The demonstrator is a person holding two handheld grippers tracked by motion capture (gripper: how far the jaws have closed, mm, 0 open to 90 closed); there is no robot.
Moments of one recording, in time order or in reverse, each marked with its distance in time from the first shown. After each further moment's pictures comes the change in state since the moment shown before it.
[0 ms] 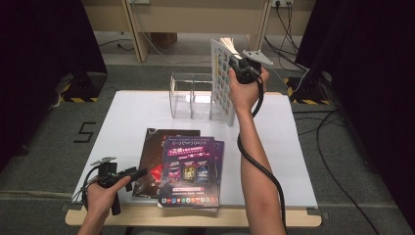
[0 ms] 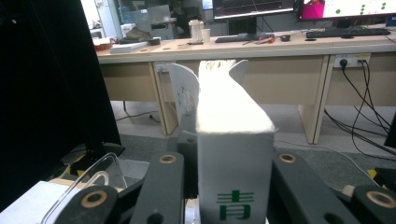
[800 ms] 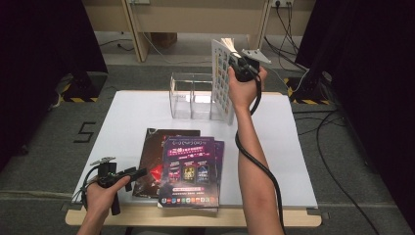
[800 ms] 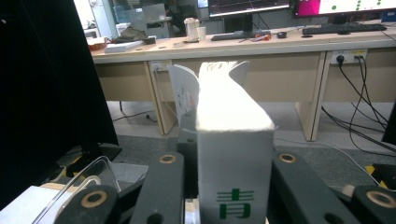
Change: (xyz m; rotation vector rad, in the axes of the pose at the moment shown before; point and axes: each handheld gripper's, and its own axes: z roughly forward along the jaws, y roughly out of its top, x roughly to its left) left arm 0.002 0.000 0.000 0.000 -0.001 -0.004; right arm -0.003 -0.002 0.015 0.009 -0.017 0.014
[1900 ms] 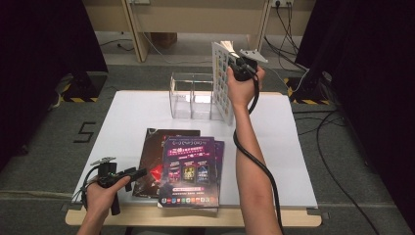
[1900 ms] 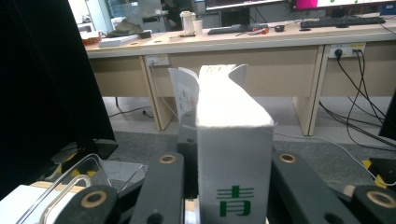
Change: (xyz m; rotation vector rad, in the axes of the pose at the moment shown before) left arm 0.001 0.000 0.000 0.007 0.002 0.006; right arm -0.002 -0.007 0.015 0.022 -0.013 0.003
